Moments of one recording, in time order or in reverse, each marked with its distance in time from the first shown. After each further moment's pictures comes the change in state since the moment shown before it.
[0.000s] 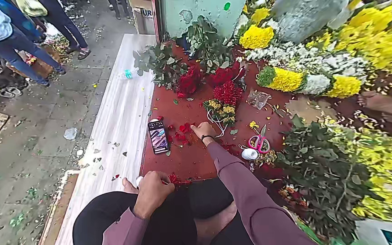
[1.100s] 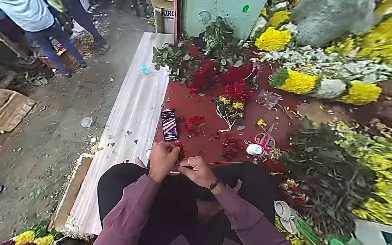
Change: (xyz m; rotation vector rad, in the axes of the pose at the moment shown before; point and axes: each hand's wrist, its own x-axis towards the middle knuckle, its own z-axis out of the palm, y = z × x) left_hand 0.003 0.002 0.001 -0.280 0.453 0.155; right_hand -0.250 -0.005 -0.022 0.698 -0.470 -0.973
